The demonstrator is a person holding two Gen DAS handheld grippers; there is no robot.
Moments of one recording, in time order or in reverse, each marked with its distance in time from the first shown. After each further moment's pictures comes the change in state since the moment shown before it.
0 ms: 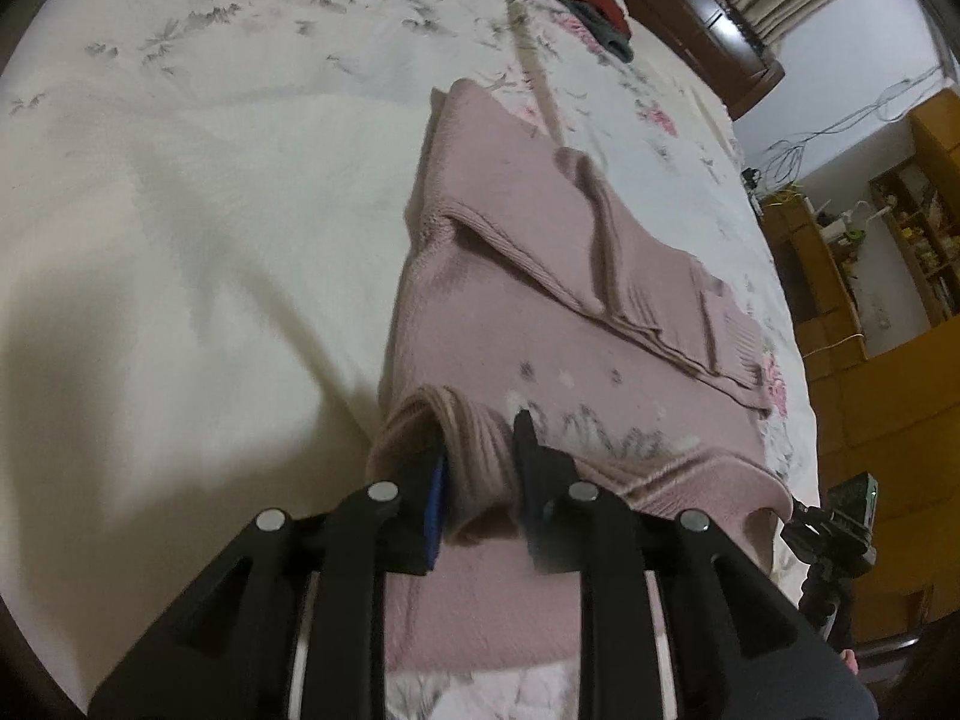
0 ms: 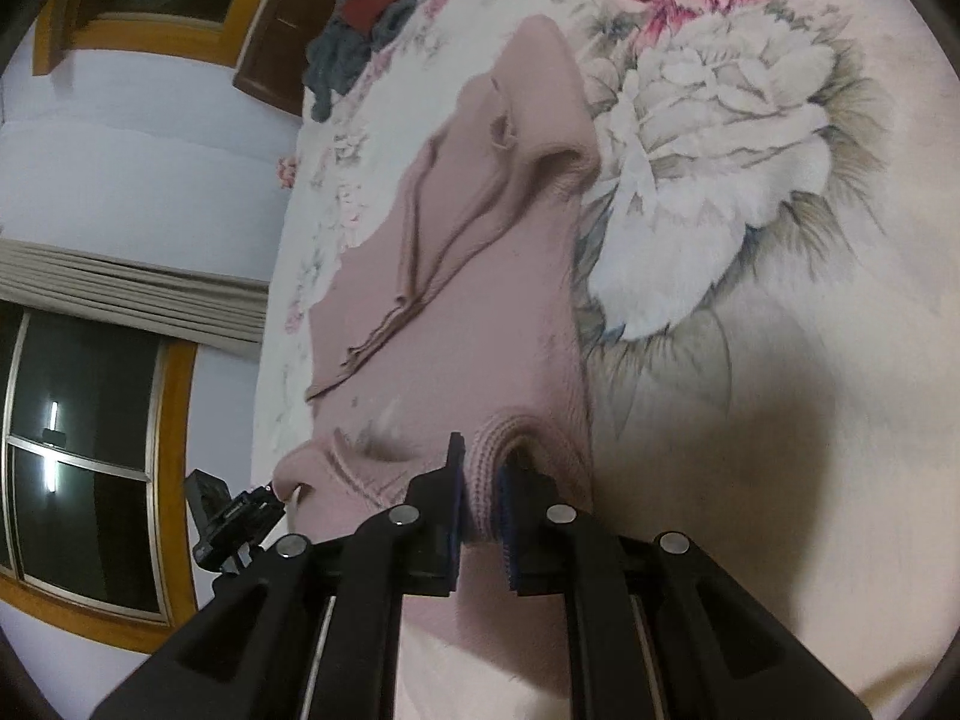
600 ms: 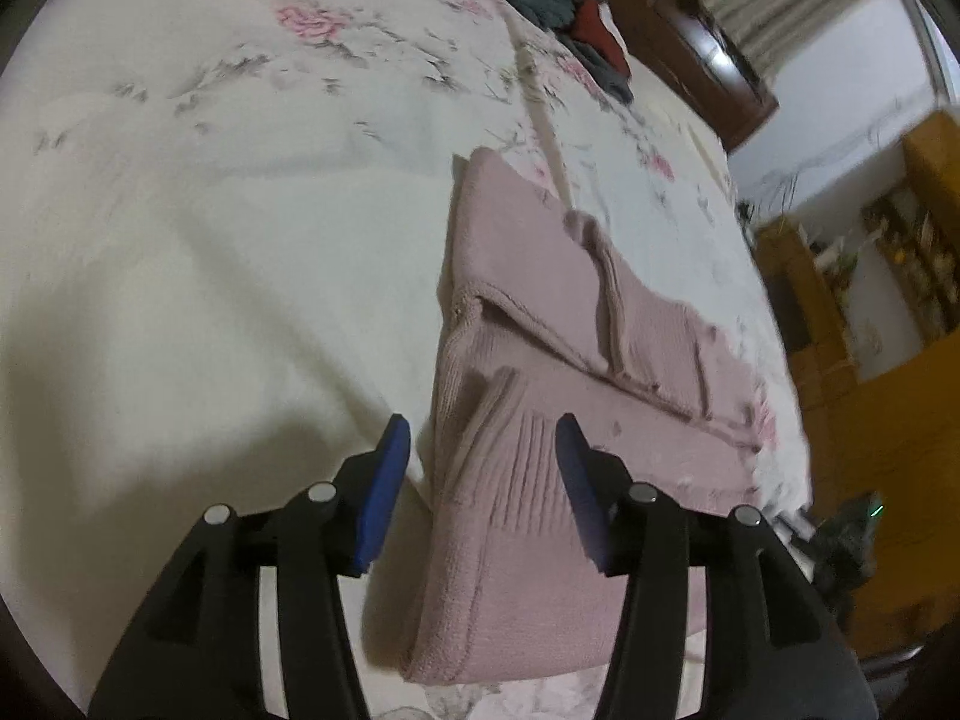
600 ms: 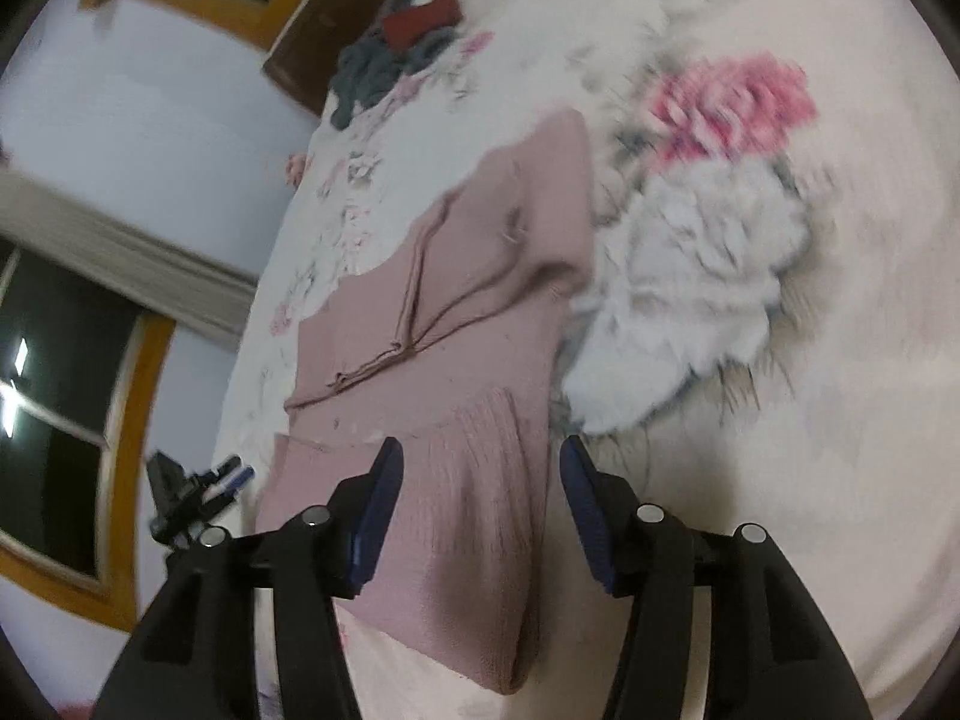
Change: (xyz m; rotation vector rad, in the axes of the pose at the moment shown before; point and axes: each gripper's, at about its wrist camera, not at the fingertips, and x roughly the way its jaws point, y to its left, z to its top) left arm -0.029 0.006 0.017 0.066 -0.074 0.005; right arm -0.041 0.021 0.014 -0.202 -0.082 -0.107
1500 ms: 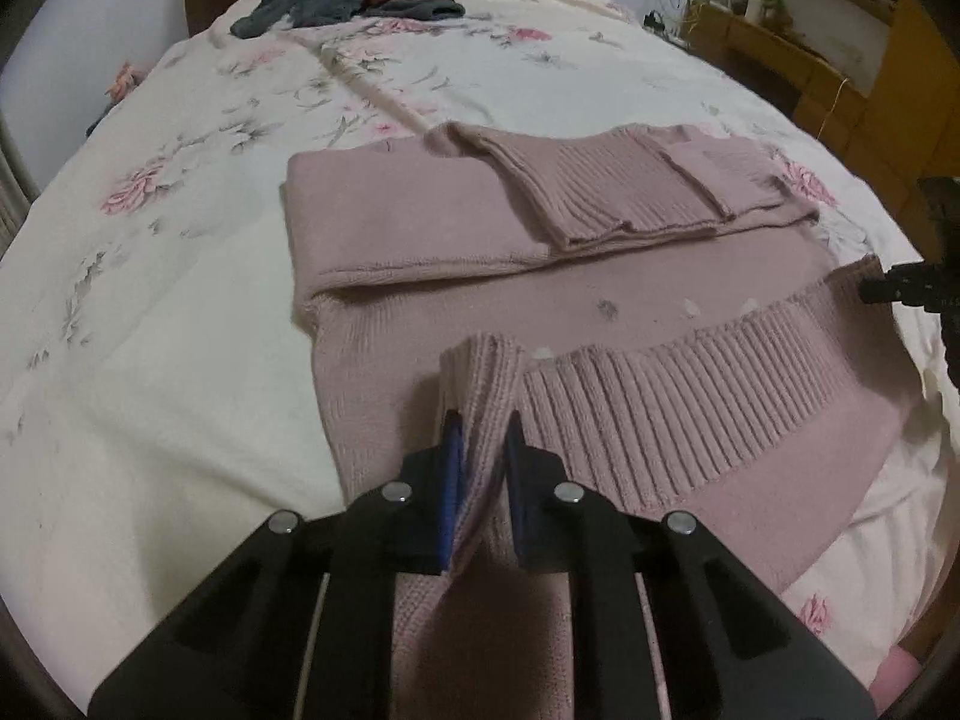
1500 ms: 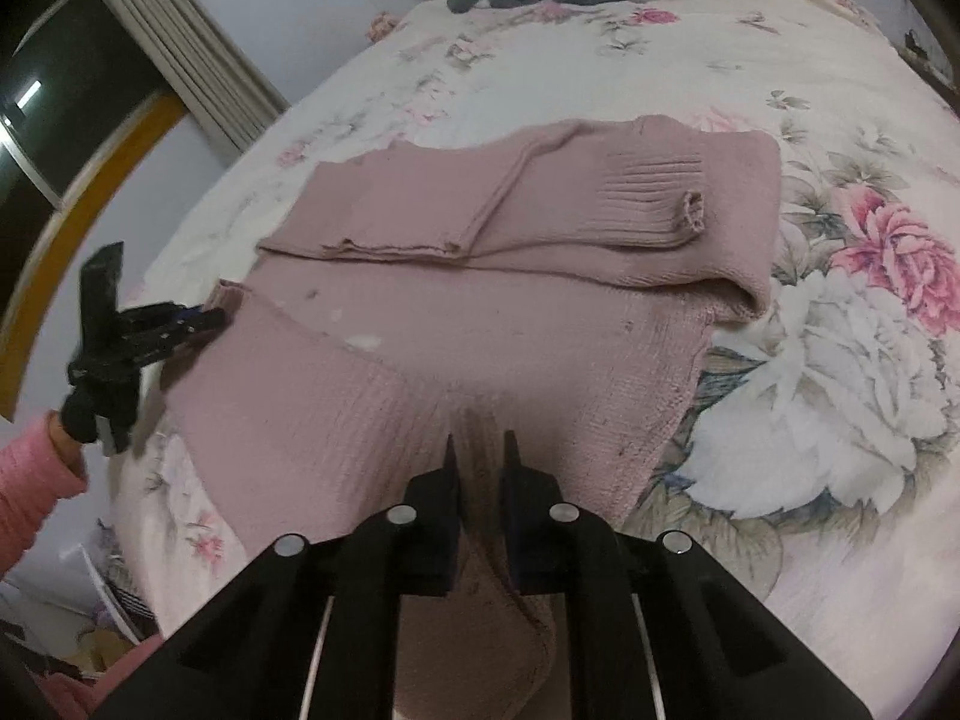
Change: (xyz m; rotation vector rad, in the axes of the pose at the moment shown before) left arm 0.061 -0.073 -0.036 0.584 0.057 0.209; right arm 0.073 0.070 -0.014 -0.470 0.158 -0.163
